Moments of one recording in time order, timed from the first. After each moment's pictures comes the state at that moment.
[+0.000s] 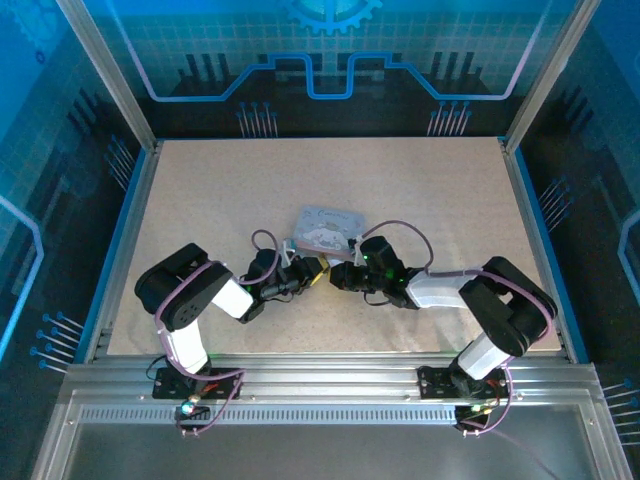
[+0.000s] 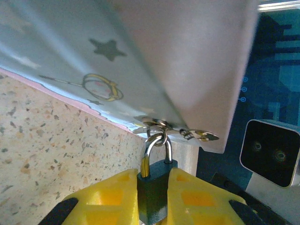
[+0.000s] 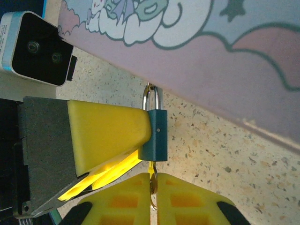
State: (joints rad) left arm -0.59 1.80 0.40 1.03 0.34 -1.35; right arm 0.70 1.58 0.58 0.34 -0.32 0.84
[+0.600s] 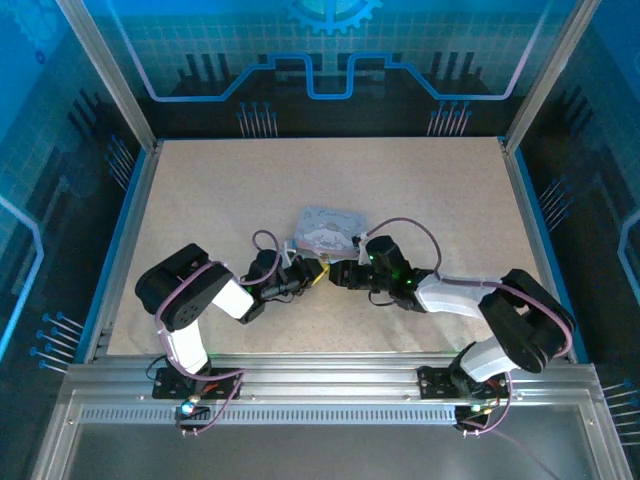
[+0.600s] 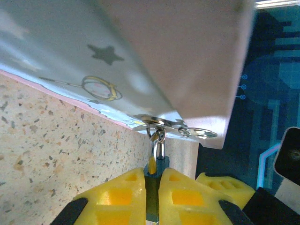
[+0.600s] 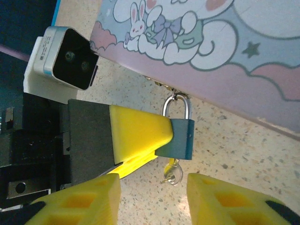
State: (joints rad) left arm -0.59 1.80 0.40 1.03 0.34 -1.35; right arm 0.70 1.46 0.56 0.27 -0.26 0.75
